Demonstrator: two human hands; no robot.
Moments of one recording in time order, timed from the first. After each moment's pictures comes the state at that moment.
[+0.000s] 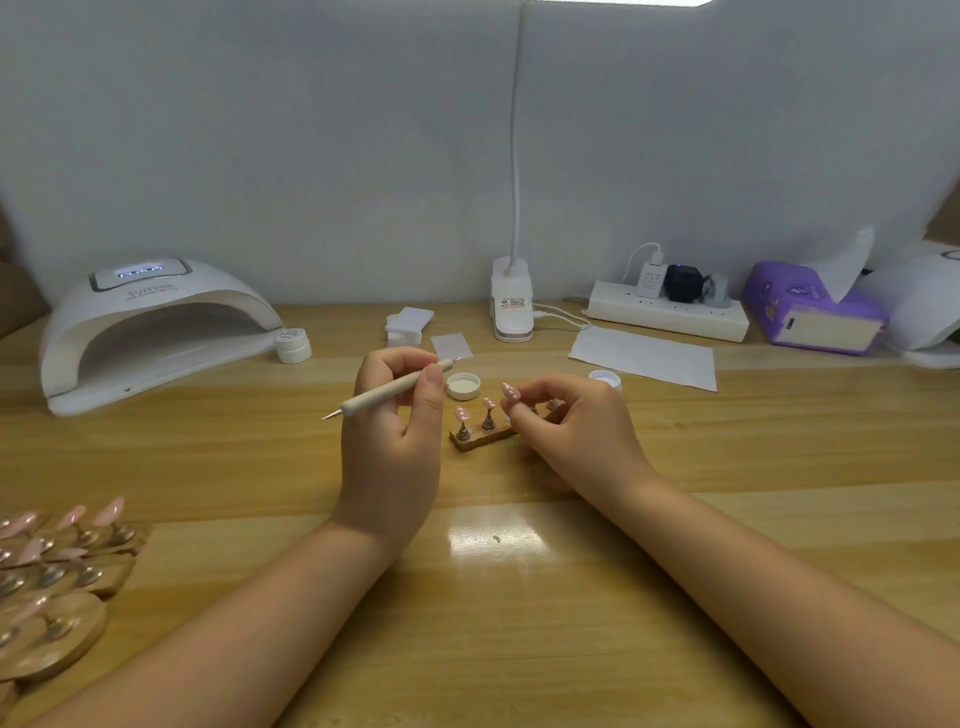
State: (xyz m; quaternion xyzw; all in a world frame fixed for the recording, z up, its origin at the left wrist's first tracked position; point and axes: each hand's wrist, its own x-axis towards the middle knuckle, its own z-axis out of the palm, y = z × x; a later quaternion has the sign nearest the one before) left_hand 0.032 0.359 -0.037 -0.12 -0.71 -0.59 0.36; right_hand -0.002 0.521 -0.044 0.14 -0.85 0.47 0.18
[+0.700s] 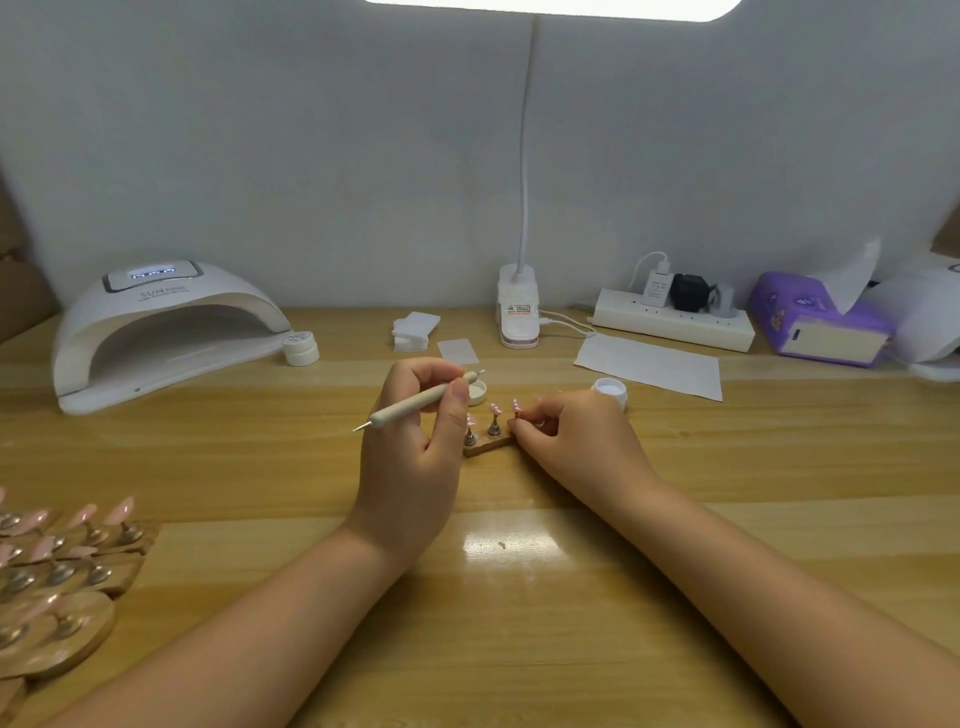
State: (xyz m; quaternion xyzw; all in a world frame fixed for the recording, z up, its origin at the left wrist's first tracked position) left_hand 0.036 0.364 -0.037 -0.15 -0.73 -0.56 0.36; right_hand -0.008 0.520 -0.041 0.13 -0.93 0.31 0.15
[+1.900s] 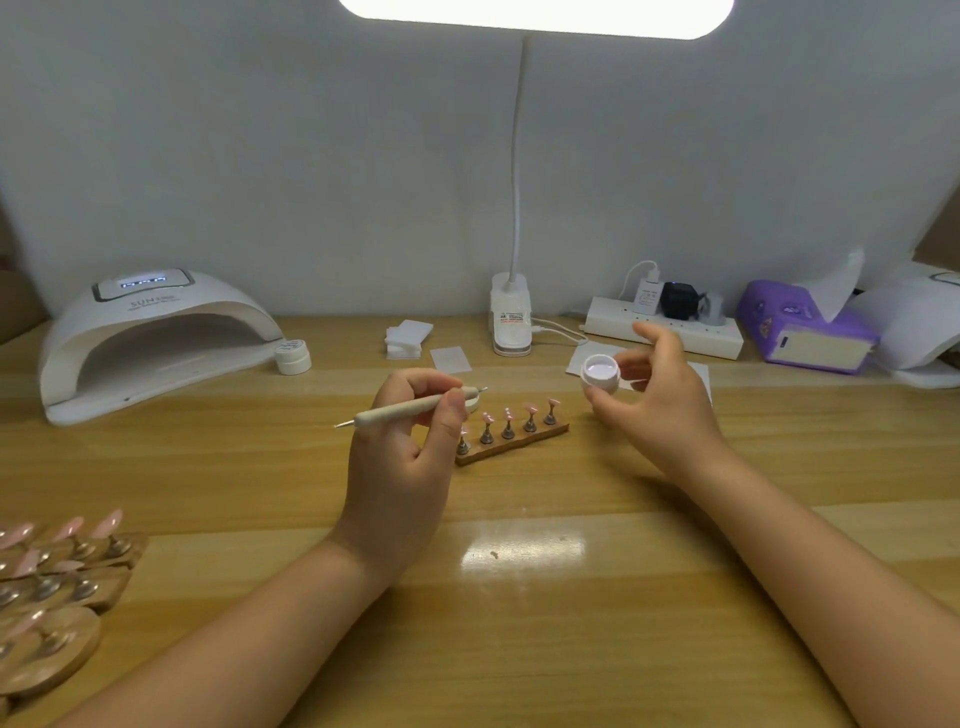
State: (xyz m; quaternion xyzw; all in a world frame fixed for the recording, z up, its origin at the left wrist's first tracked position) left_hand 0.042 0.362 -0.031 -0.15 -0.73 -0.59 0.32; right_hand -0.037 0.588 -0.034 0.08 -0.88 0.40 0.25
